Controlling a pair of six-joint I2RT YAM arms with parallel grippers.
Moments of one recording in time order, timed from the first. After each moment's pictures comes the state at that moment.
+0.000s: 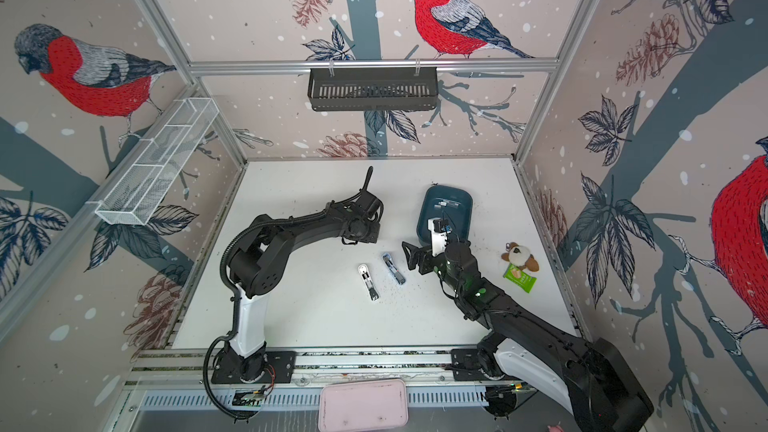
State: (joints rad) left arm -0.68 2.04 1.40 -0.51 -0.08 -0.42; right arm 0.61 0.94 0.32 0.33 -0.02 0.32
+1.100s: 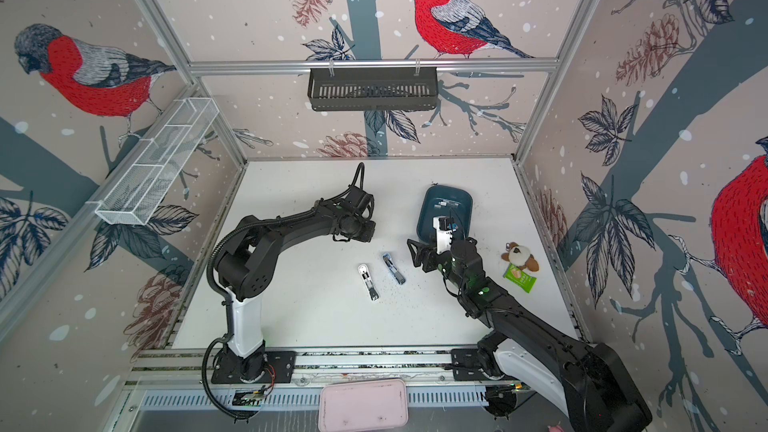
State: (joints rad) left arm -0.63 2.01 1.38 -0.50 0.07 -0.28; right arm 0.54 0.94 0.31 0.34 -0.10 0.35
